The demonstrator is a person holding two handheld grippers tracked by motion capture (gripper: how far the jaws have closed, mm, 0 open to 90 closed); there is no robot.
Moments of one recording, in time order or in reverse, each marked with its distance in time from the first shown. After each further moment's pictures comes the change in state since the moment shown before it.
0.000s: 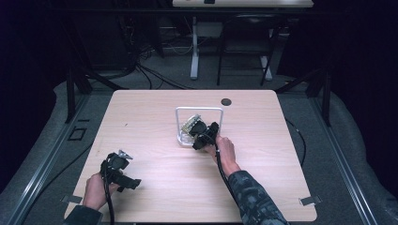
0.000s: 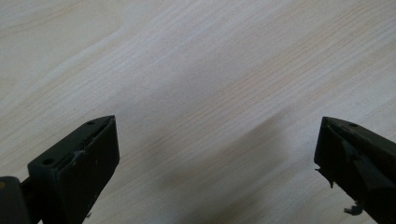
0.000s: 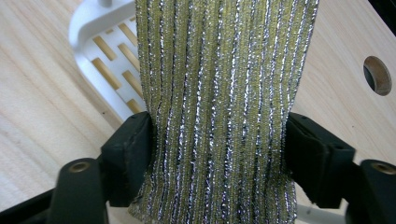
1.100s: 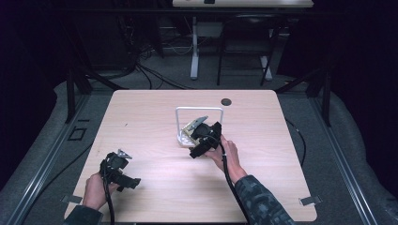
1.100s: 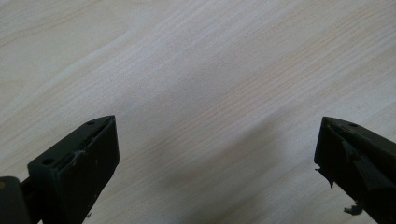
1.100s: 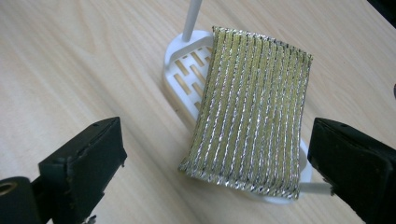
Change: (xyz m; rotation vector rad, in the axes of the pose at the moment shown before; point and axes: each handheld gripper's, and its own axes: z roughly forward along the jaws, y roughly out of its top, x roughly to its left) left arm -0.001 0.001 -0.001 -0.005 0.012 0.004; right arm 0.002 -0.011 -0.054 -0.125 0.183 -0.004
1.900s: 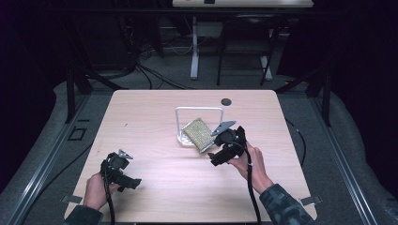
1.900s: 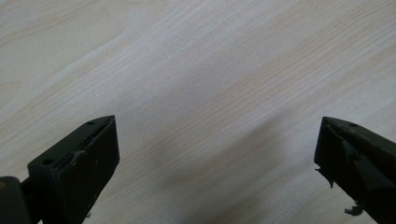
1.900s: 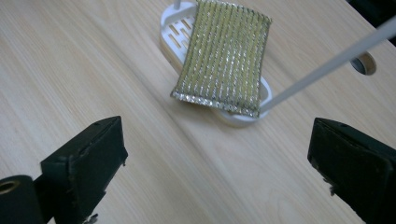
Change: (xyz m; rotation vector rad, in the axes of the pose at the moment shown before) left arm -0.002 0.000 0.001 0.002 0.001 0.002; right arm -0.016 -0.045 -0.073 -0.018 -0.010 0.016
